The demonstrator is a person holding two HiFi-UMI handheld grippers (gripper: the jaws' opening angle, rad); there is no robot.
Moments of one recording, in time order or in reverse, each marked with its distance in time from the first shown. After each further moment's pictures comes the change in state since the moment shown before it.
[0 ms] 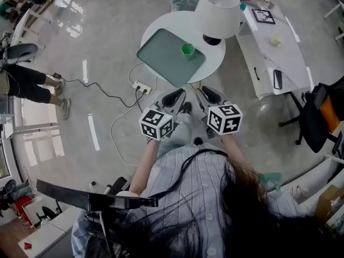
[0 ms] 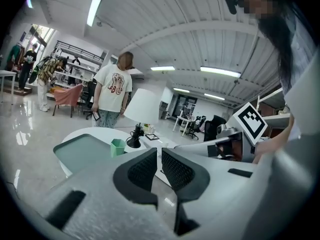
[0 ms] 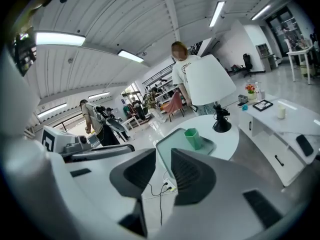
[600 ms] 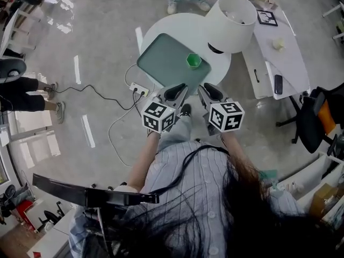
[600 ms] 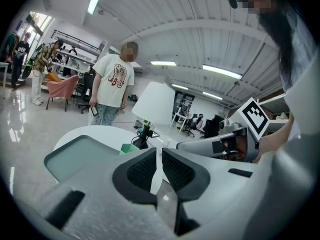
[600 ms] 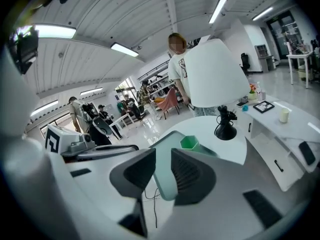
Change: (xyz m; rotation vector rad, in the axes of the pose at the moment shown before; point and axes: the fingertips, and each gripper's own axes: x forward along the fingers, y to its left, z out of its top) left arm 0.053 0.086 0.018 -0.034 0.066 -0.071; right arm 0.082 -0.024 0.036 0.006 0.049 -0.069
